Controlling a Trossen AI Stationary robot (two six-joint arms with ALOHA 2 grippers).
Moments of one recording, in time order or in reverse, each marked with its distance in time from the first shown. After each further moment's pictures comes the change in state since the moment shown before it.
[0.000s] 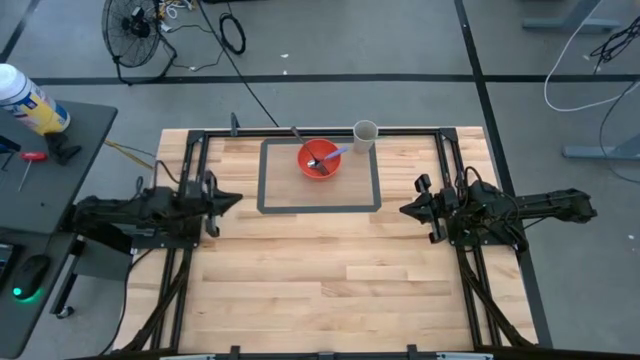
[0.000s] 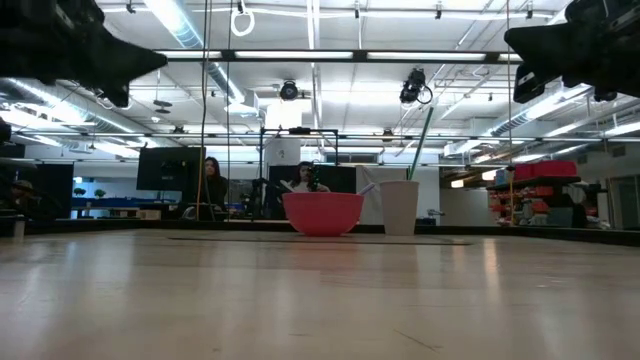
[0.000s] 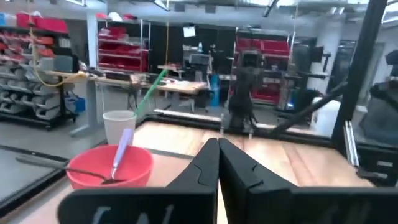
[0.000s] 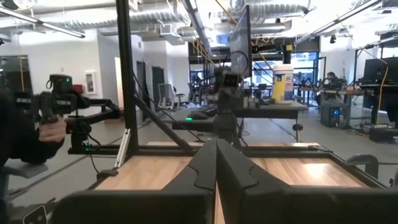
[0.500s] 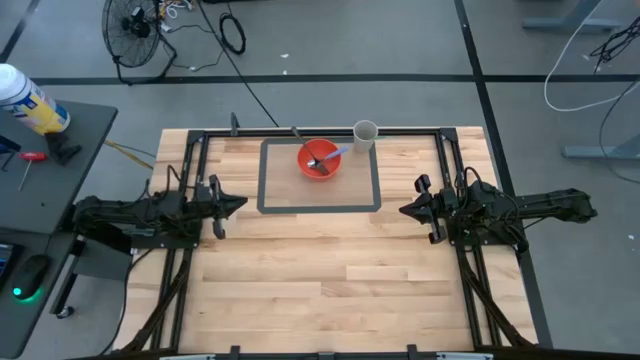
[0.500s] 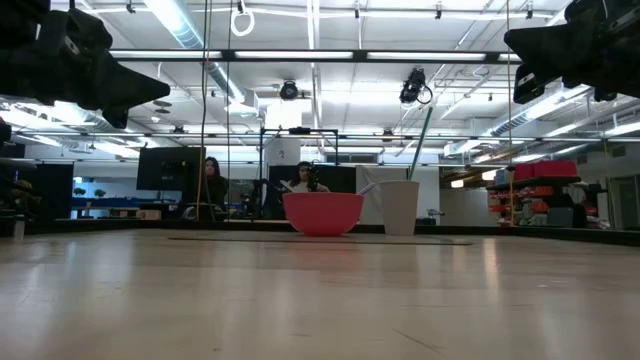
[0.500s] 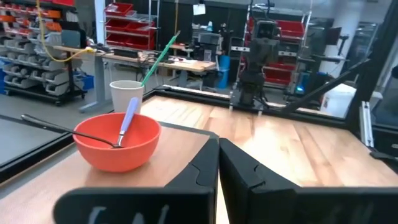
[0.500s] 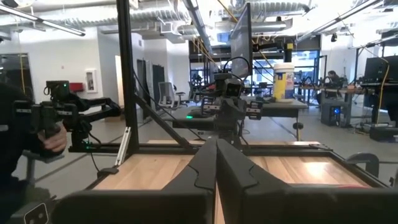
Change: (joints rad) left arm 0.000 0.011 -0.080 -0.021 -0.029 -0.048; right arm 0.000 0.000 0.000 -0.006 0.000 -0.001
